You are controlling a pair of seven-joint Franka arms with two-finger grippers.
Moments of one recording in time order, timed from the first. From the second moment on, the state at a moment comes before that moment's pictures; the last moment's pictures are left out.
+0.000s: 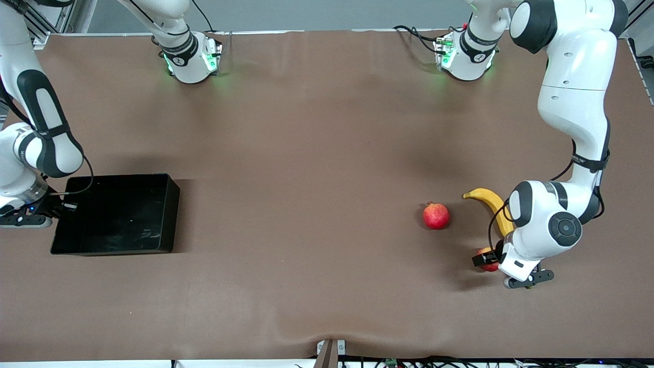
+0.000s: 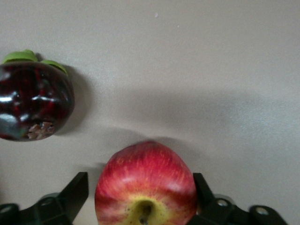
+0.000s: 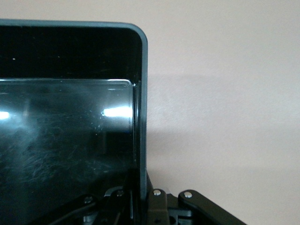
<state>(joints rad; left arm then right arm) -0.01 0.84 -0.06 -1.45 0.03 2.36 -0.28 -0.41 0.52 -0.02 -1.94 0.00 2.64 -0.46</state>
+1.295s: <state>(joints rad) -0.04 0.72 -0.07 -1.43 0.03 2.20 -0.28 0.12 0.27 0.06 -2.04 0.00 2.48 0.28</state>
